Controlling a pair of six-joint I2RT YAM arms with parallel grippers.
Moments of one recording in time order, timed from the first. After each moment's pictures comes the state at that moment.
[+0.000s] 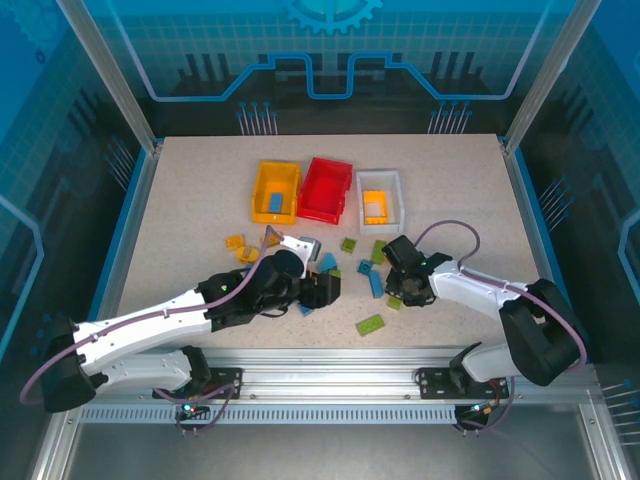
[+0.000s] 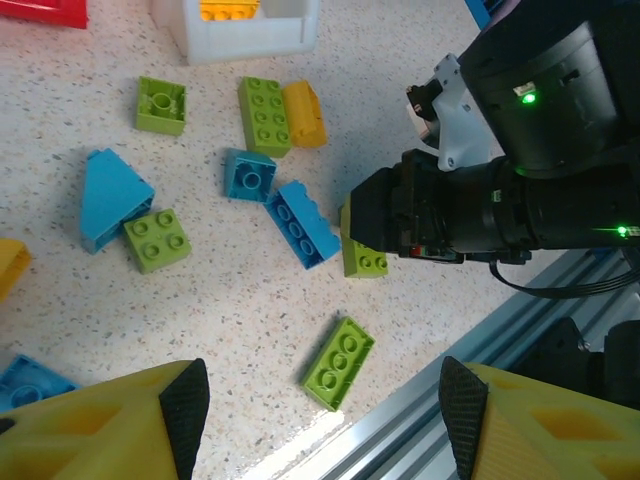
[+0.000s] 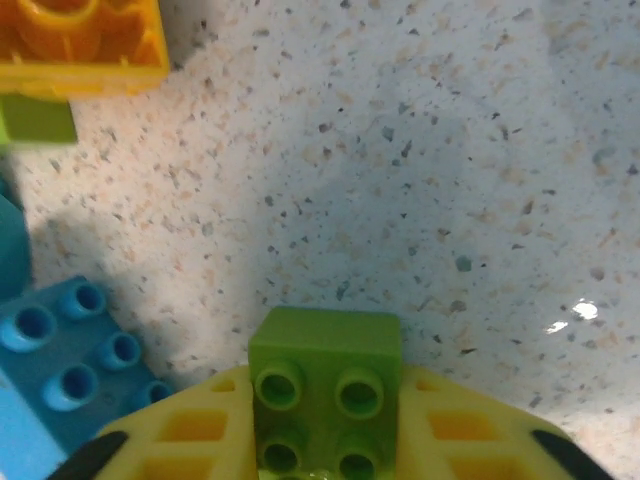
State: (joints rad) left arm -1.02 1.08 0.83 -0.38 -0.13 -0.75; right arm 0.56 1.38 0.66 -0.57 0.12 1.00
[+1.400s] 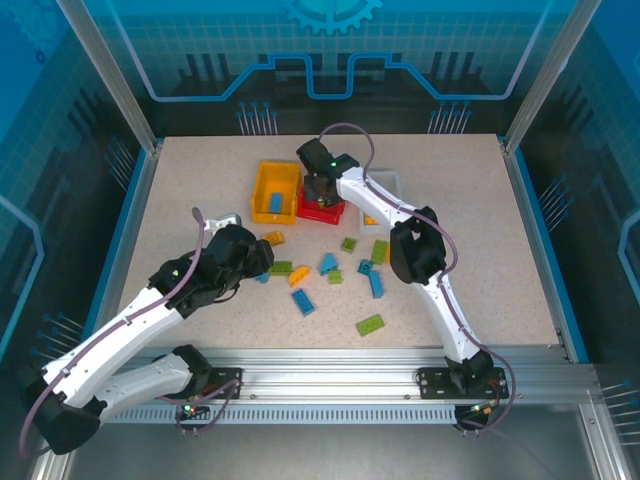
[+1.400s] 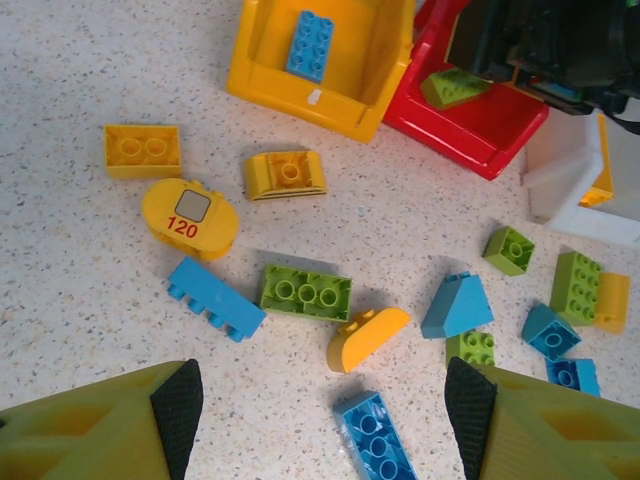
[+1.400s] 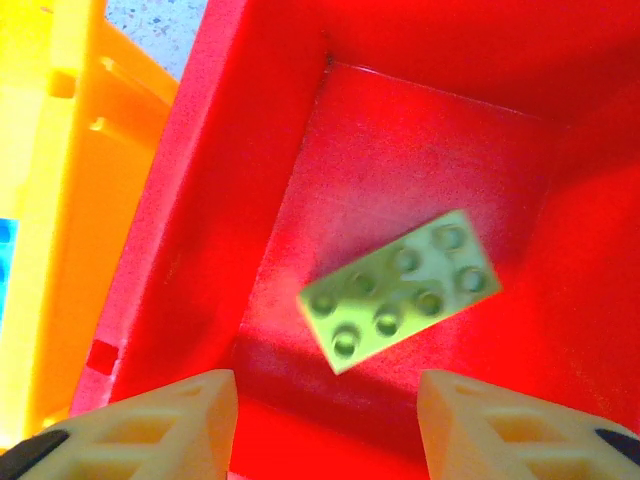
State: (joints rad) left arm -0.65 0.94 0.90 -0.82 -0.34 -0.85; right arm 0.62 2.46 2.30 -0.92 0.20 0.55
